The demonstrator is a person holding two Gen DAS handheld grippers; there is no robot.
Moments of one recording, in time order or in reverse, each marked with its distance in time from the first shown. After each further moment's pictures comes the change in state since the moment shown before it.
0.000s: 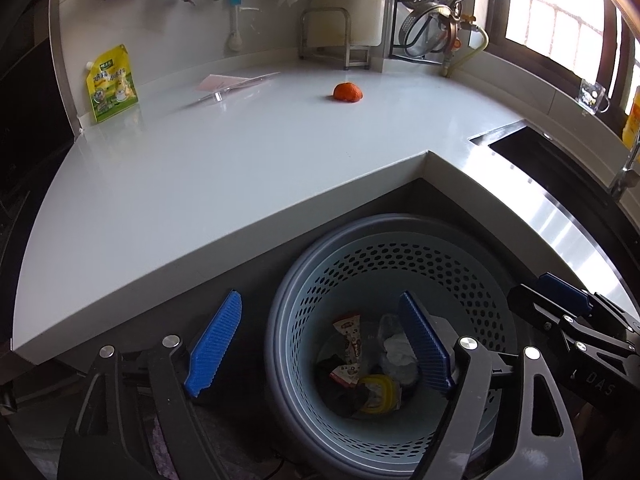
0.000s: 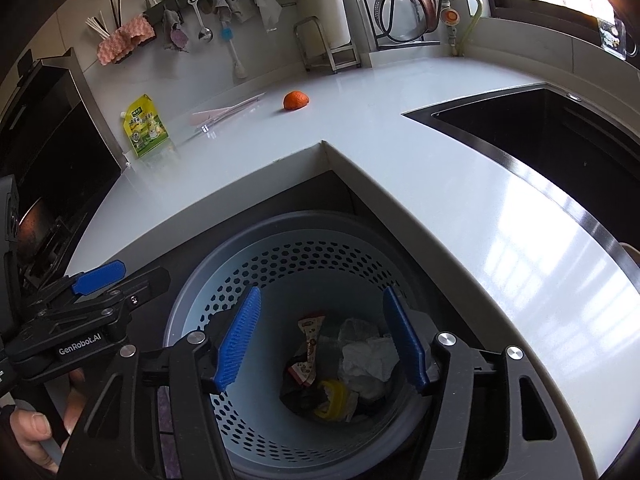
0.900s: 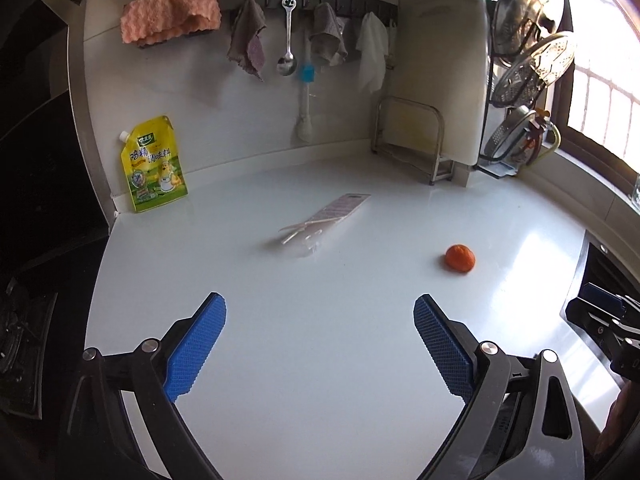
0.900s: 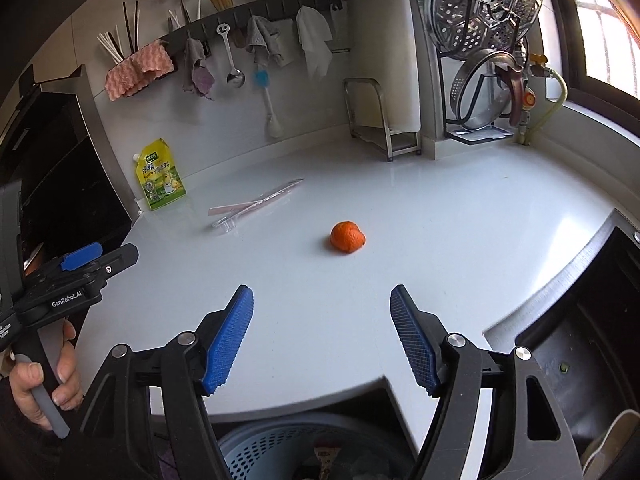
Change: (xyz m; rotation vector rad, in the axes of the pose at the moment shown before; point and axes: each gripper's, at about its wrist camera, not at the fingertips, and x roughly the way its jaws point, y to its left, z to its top) left arm 0.027 0.118 0.177 -0.065 -0.198 0.100; right arm 0.062 0.049 0.192 -0.133 -0.099 0.070
